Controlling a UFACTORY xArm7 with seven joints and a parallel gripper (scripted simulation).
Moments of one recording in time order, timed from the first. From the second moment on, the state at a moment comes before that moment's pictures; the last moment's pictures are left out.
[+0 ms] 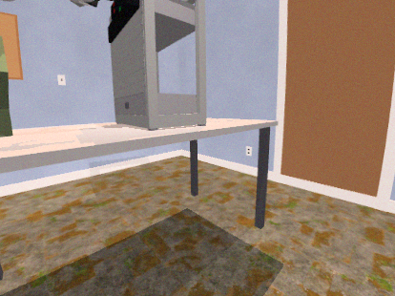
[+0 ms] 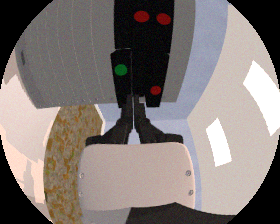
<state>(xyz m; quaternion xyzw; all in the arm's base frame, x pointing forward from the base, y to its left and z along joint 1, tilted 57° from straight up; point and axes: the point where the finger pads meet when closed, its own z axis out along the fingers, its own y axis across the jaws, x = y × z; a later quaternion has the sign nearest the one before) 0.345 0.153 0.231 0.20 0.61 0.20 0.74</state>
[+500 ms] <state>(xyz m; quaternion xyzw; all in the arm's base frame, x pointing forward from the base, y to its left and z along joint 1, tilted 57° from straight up) 0.345 0.153 0.230 0.20 0.61 0.20 0.74</state>
